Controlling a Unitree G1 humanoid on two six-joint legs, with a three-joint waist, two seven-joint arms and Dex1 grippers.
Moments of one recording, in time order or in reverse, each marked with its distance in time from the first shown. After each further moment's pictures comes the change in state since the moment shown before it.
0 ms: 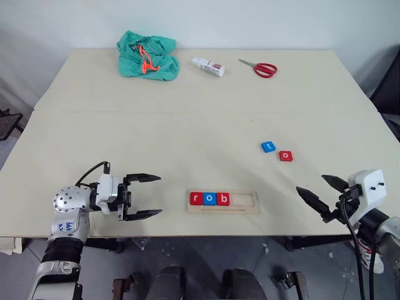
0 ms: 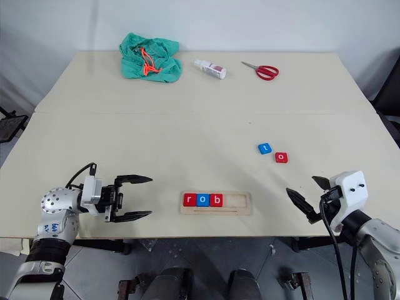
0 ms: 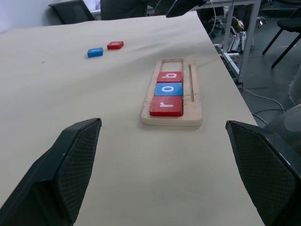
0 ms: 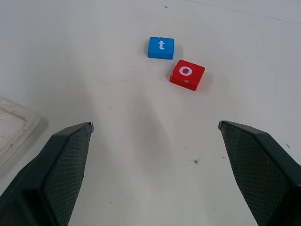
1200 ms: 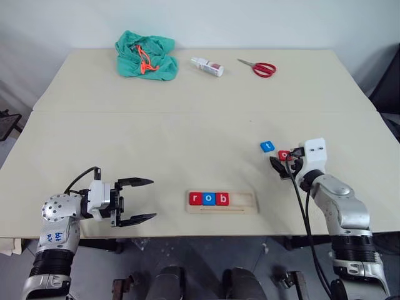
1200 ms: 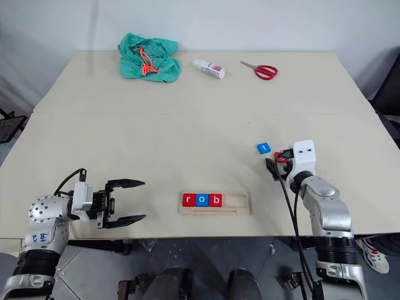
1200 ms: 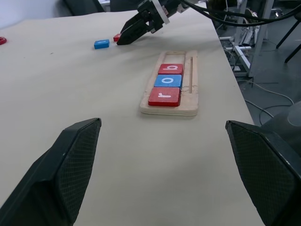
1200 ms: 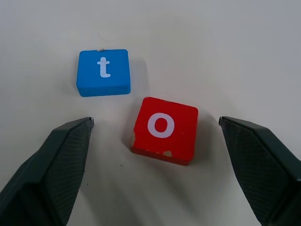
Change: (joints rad) left arm 0.108 0.031 0.048 -0.127 -0.004 0.021 0.064; right arm -0.556 0.152 0.338 0.536 -0.259 -0.046 -0.345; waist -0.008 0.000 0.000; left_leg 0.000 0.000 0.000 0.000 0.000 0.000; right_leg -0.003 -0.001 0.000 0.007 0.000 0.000
